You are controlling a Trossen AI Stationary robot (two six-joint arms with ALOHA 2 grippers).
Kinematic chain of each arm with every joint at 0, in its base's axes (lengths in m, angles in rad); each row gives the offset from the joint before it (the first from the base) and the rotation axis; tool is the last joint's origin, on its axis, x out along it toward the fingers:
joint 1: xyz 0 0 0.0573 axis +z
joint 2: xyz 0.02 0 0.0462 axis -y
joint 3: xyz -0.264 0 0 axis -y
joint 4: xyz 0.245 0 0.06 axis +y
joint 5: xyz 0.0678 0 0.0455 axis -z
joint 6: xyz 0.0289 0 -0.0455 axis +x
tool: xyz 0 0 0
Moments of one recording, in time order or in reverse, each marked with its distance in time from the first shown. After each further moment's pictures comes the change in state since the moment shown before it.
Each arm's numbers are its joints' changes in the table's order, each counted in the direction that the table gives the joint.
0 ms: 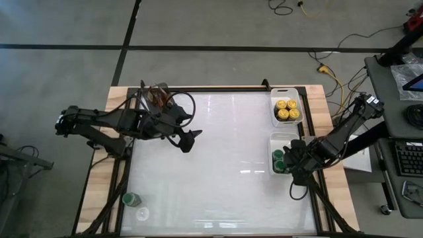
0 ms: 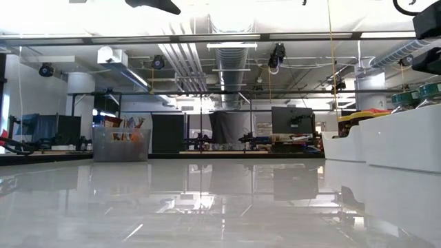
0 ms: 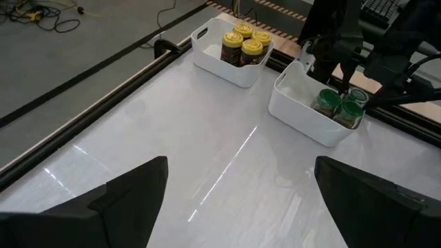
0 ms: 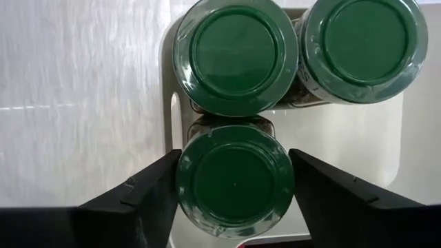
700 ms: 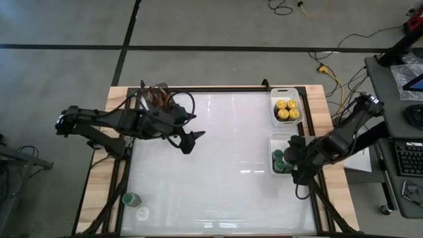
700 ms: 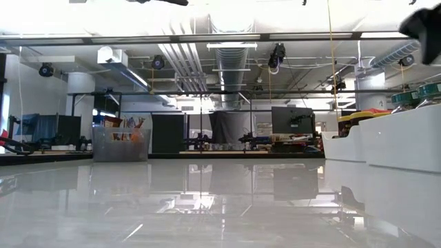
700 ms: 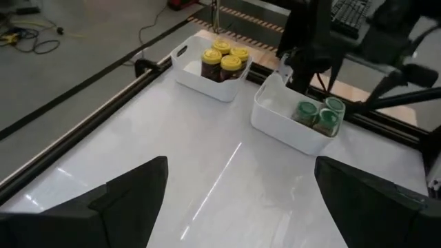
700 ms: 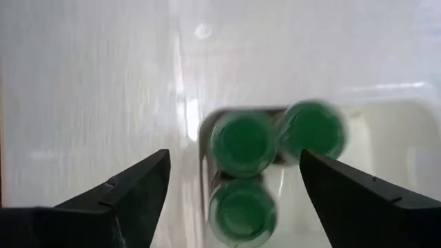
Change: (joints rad) left arm -0.003 -0.002 0.000 -0.091 0.035 0.082; right arm 0.000 -0.002 0.205 0.044 0.118 -0.002
